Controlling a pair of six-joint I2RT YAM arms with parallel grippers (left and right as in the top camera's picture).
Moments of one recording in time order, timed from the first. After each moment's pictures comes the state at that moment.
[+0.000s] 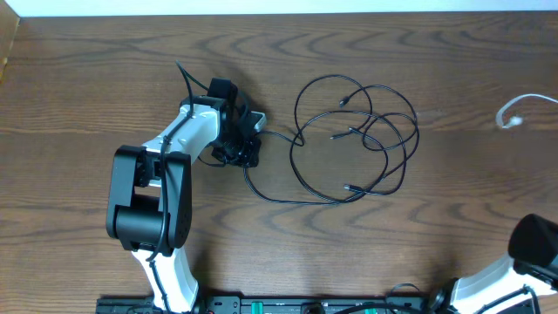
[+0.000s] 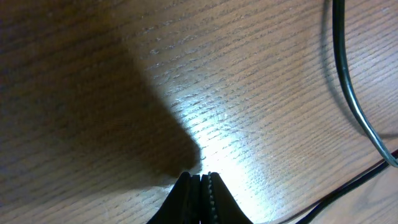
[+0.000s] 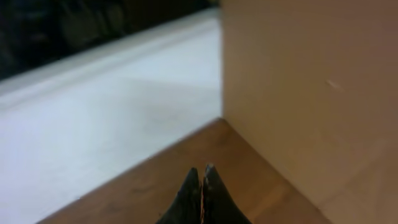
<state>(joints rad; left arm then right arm) -0.18 1.99 1.26 -0.84 0.39 0.19 -0.48 1.86 2.57 -1.09 0.12 0.13</state>
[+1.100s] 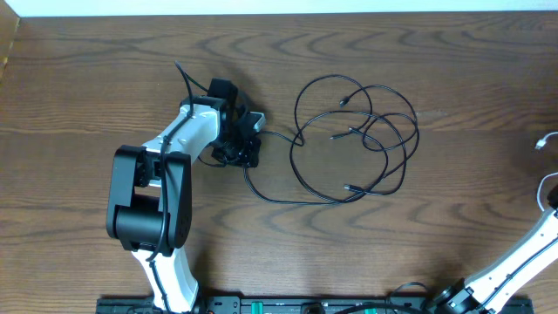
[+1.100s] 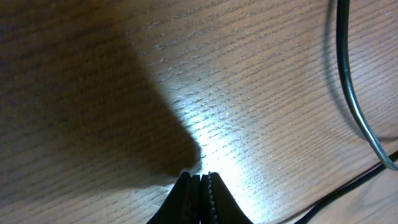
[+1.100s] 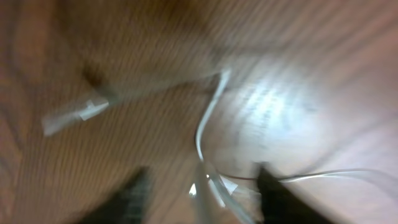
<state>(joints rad) -0.18 1.99 1.26 -0.84 0.39 0.16 -0.81 2.61 2.57 -1.68 -0.05 0.19</state>
